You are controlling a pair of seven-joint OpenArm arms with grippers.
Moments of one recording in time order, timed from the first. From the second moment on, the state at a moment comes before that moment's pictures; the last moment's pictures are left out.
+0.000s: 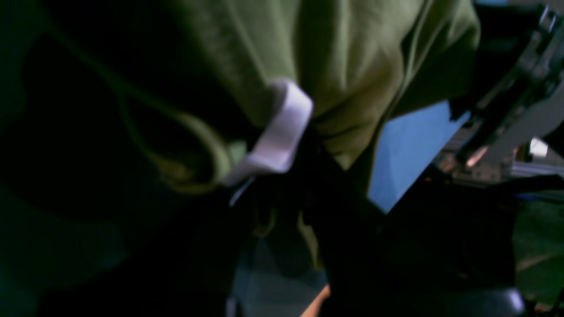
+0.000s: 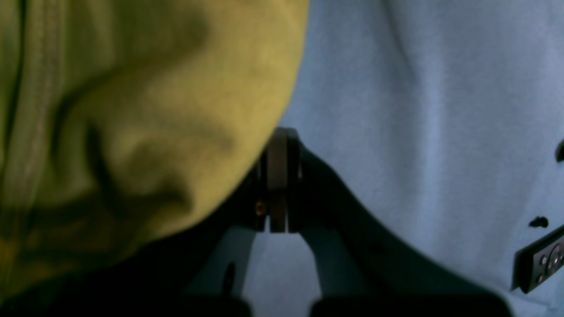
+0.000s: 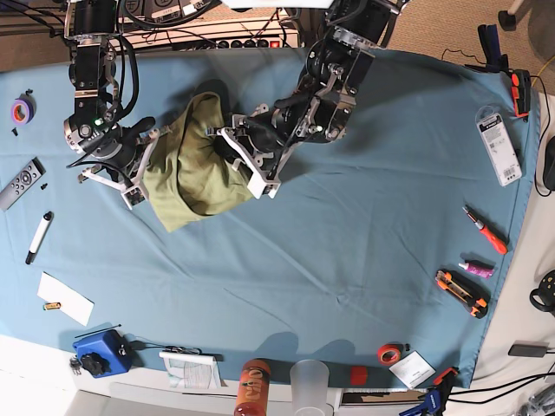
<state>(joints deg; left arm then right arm) 1.3 10.2 23.9 84.2 -35.6 0.8 50.8 -6.7 22.7 6.7 99.1 5.6 26.1 -53.1</state>
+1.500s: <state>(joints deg) 5.7 10.2 28.7 97.6 -15.2 -2.8 49.0 -4.9 22.6 18.6 99.1 7.4 23.9 -54.2</state>
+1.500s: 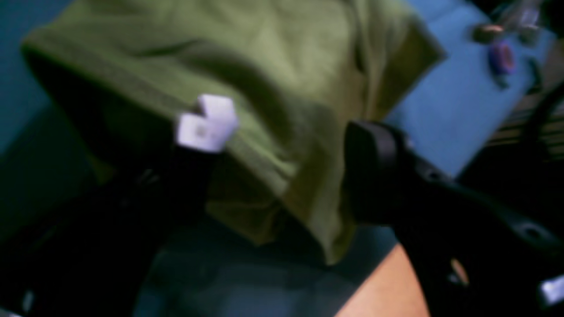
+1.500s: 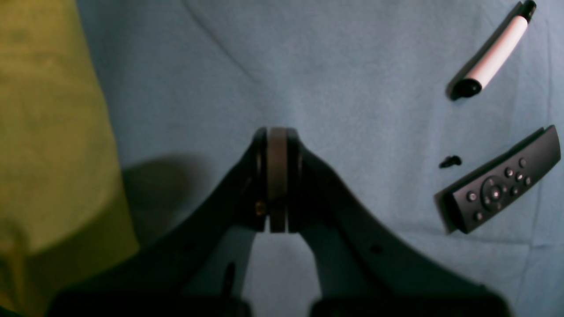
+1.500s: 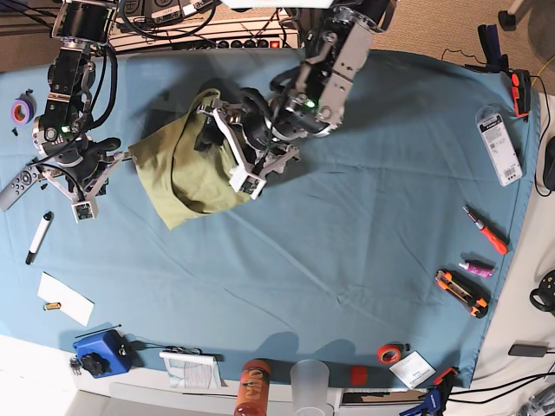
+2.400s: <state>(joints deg) 5.2 10.2 28.7 88.4 -33.1 4.8 46.4 -4.9 22.6 18.6 99.1 7.4 24.2 -55.1</state>
